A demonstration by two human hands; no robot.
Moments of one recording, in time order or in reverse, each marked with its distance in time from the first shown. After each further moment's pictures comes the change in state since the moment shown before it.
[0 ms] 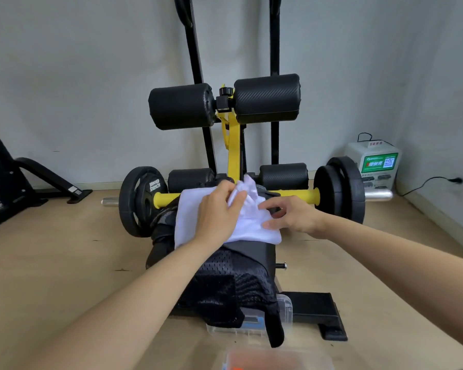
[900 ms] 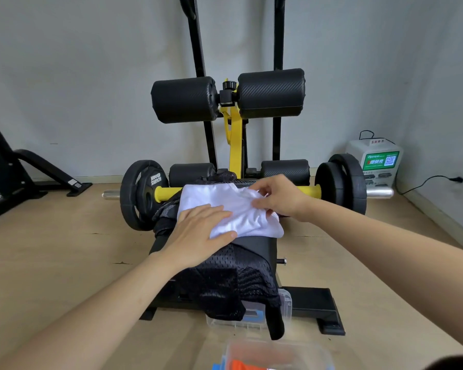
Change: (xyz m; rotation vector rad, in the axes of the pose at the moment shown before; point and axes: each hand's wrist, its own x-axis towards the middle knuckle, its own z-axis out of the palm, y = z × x) left_hand -0.032 -0.058 -0.043 0.481 -0.463 0.144; right_hand 0.016 -0.046 0.020 -0.173 0.125 -0.106
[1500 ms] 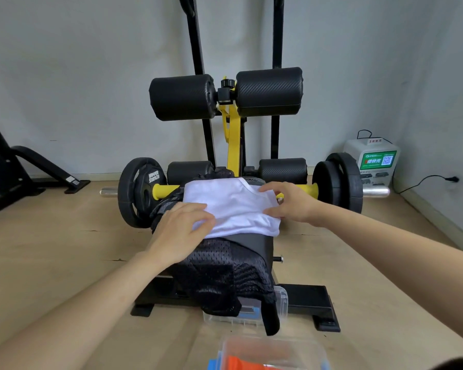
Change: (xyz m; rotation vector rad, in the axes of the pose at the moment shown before) left_hand -0.012 -0.012 -0.009 -0.103 0.131 -0.075; right_hand -0.018 0.027 -0.018 -0.163 -0.027 0.068
